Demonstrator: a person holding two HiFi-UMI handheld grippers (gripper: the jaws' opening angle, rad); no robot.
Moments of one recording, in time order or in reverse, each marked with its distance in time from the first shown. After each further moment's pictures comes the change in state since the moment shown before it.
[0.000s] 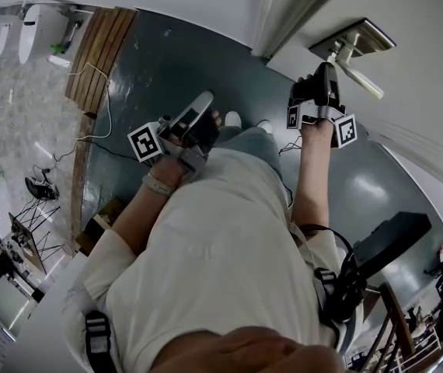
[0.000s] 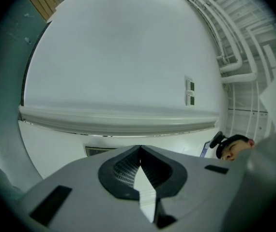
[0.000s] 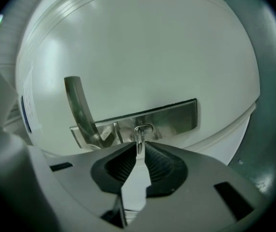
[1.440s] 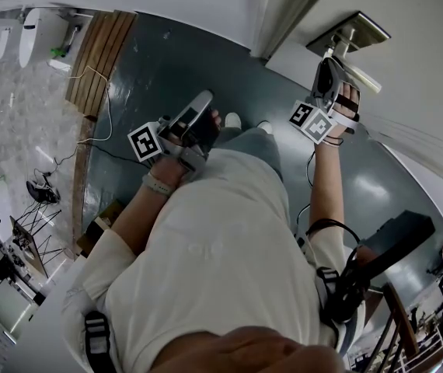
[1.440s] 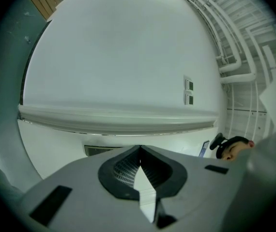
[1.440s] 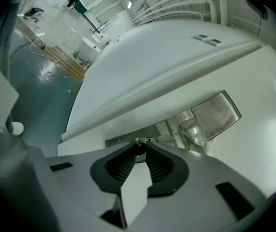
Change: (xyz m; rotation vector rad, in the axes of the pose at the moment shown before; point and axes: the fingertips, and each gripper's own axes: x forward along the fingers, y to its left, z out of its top) left arm 0.001 0.007 -0.006 0.001 0.002 -0.007; right arm 0.007 -0.009 -0.013 -2.926 0.558 -0.369
